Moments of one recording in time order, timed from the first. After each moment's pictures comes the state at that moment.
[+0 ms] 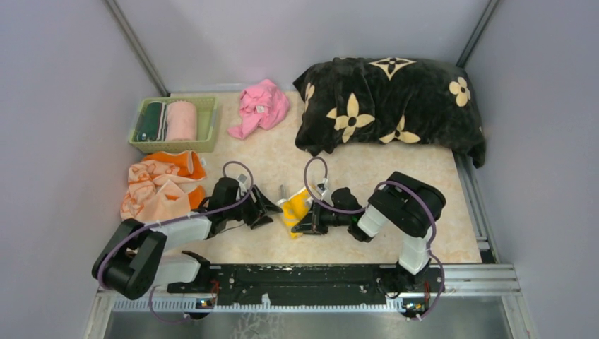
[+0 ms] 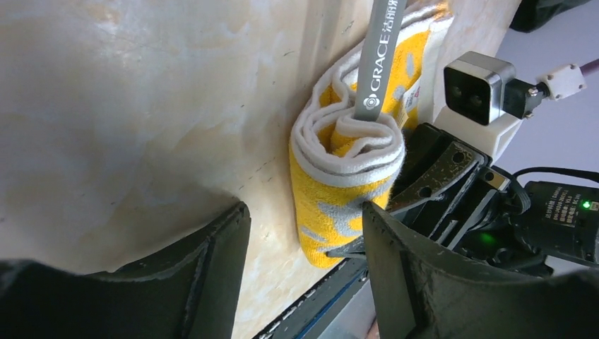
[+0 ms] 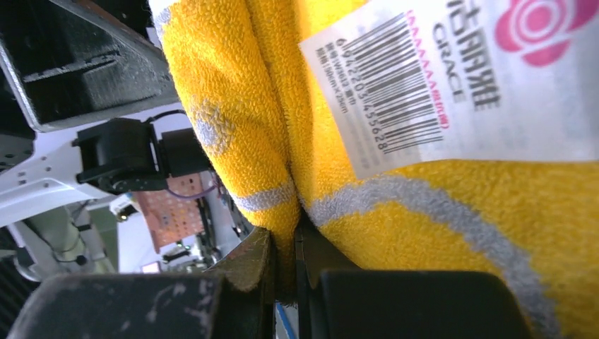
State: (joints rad) left arm -0.46 1.24 0.28 0.24 0.41 -1.07; right arm 0.81 1.80 0.37 0.95 -0.54 1.12
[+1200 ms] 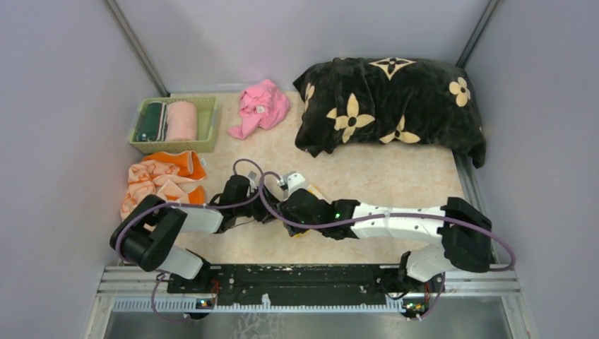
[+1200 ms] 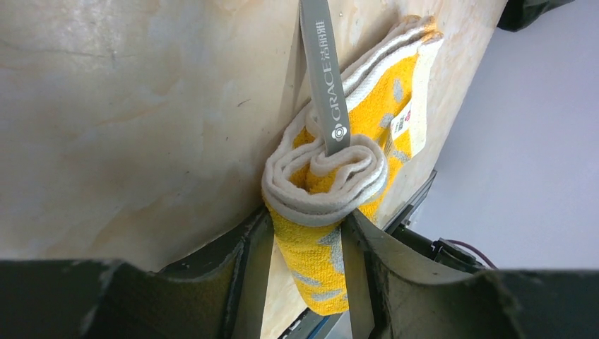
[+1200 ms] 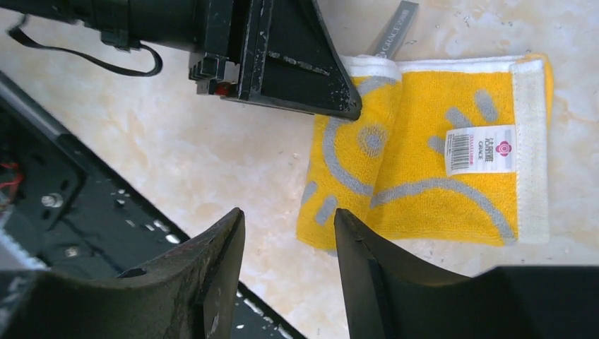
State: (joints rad) left arm -0.53 1.48 0.33 0.46 0.38 -1.13; right arm 1.20 1.37 0.87 -0.25 0.25 0.53
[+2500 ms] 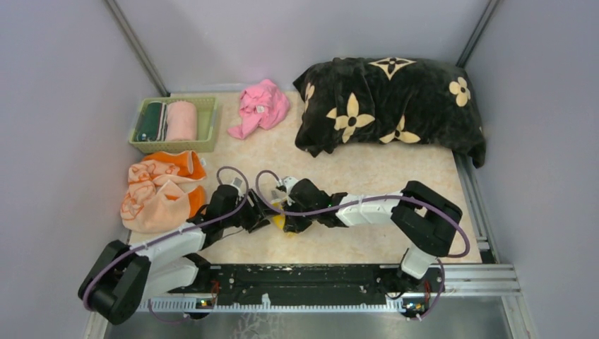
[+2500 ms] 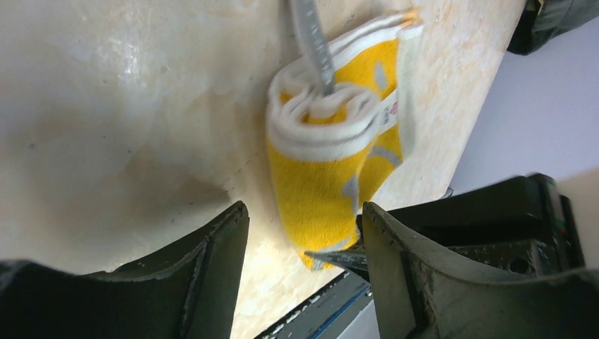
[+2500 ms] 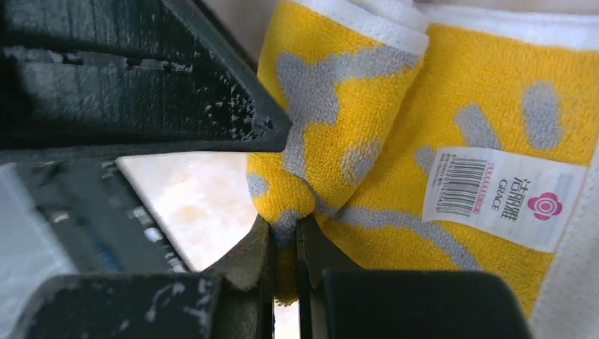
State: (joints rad) left arm -0.54 1.10 0.23 0.21 0.27 -1.13; right arm 1.06 1.65 0.83 -0.02 -0.10 0.38
